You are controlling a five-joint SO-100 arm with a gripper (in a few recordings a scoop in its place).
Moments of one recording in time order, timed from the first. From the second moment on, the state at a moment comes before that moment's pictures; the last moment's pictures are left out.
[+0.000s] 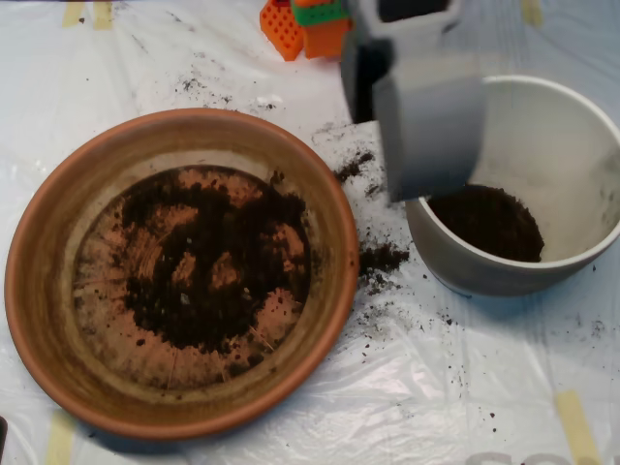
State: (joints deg) arm -3.0 93.8 54.1 97.8 -3.3
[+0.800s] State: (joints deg) arm 27.0 94.4 108.1 65.8 -16.2
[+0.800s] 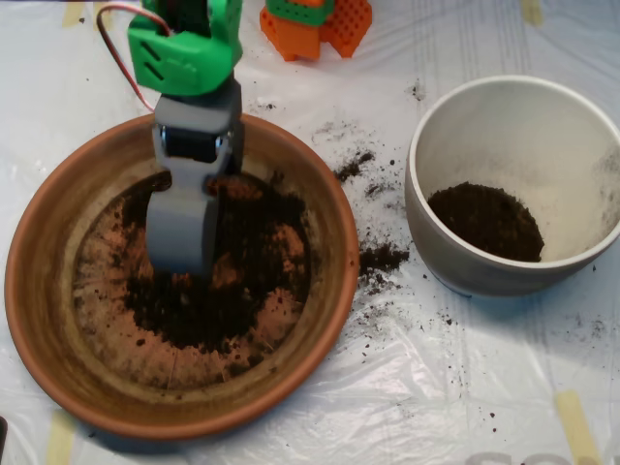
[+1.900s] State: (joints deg) arm 27.2 43.1 45.4 97.8 -20.3
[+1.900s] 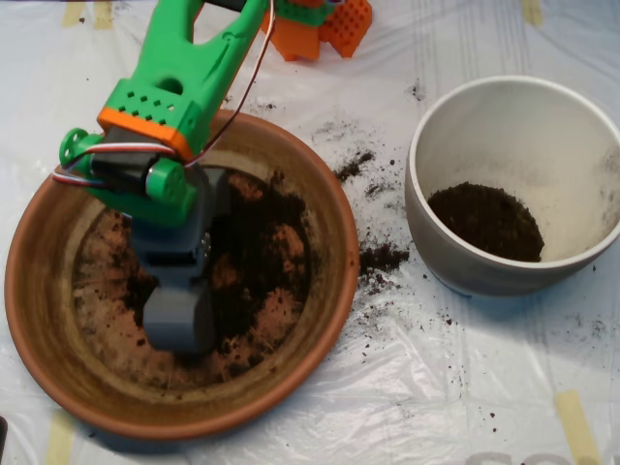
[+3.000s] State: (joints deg) arm 25.7 64.3 83.0 71.9 -24.5
